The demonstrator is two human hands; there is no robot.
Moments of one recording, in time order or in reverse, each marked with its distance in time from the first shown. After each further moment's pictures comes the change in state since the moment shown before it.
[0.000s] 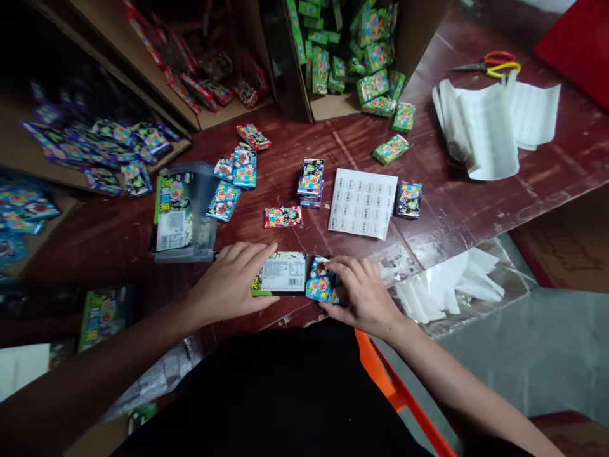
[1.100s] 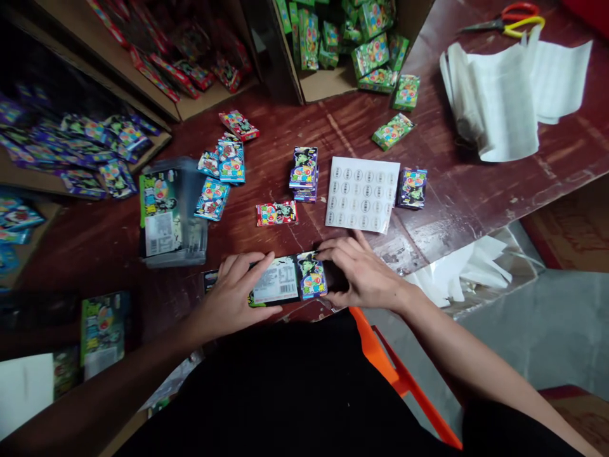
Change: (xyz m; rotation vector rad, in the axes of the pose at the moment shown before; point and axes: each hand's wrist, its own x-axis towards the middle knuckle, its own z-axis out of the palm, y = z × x) left_hand -0.010 0.006 0.023 -0.169 0.032 -0.065; right_hand 0.037 0.023 -0.019 0.088 -0.174 -0.158
